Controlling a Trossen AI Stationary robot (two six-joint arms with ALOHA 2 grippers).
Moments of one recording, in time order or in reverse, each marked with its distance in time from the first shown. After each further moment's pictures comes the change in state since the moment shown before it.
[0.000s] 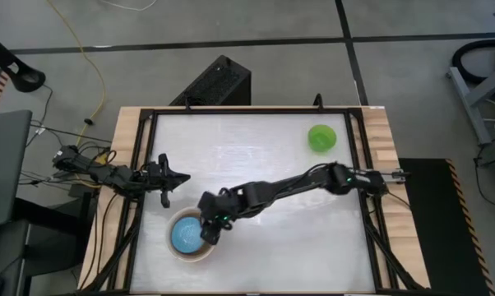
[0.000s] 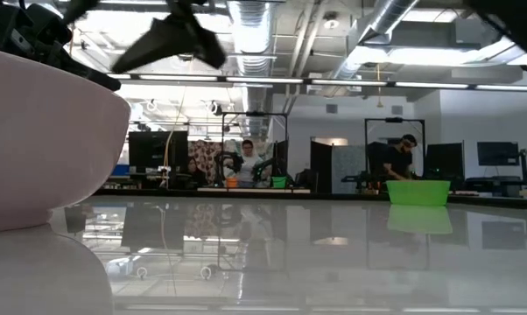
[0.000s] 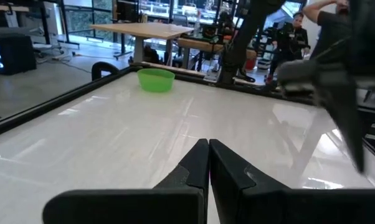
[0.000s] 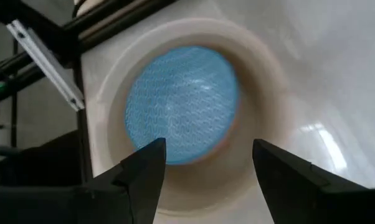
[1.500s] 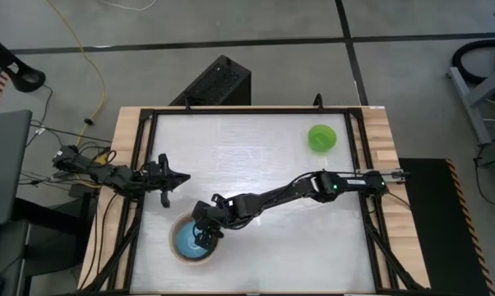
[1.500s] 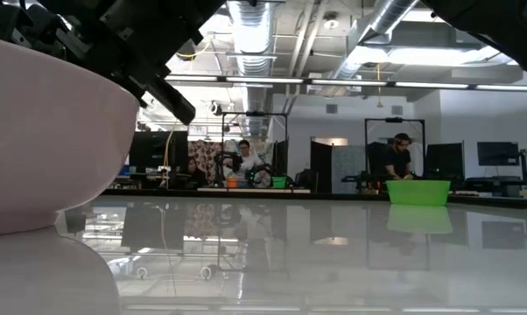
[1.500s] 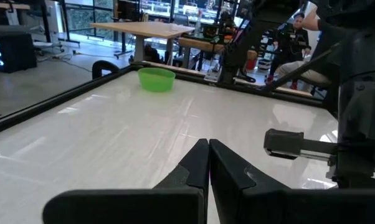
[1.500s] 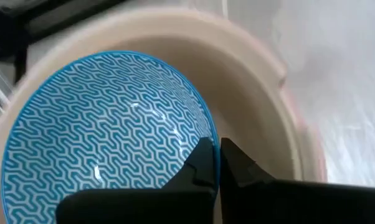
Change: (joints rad) left arm 0.000 0.001 0.000 0.000 -0.004 -0.010; right arm -0.004 0.134 -0.005 0.162 0.098 -0.068
